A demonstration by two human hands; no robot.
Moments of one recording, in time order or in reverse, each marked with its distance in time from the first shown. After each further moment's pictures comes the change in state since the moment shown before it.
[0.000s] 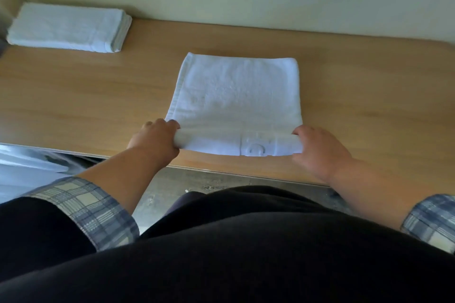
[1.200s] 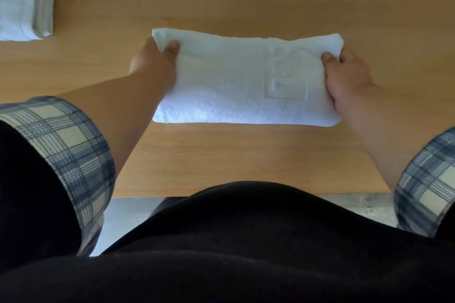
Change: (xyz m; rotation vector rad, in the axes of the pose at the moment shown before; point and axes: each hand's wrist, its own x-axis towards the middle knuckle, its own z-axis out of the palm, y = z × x) left_hand 0.218 0.028 -0.047 -0.677 0.071 -0.300; right_hand 0.172 0.007 -0.035 0.833 0.322 0.651
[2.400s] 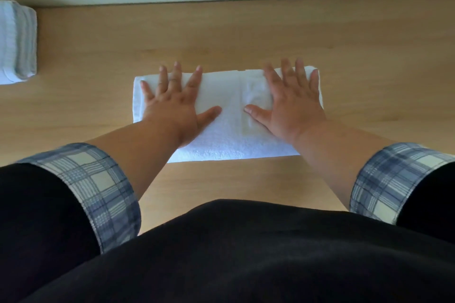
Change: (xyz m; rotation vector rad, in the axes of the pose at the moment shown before) left_hand -0.021 0.028 0.042 0.702 -0.176 0.542; right_hand 0.003 -0.008 0.045 -0.989 -0.090 -0.600
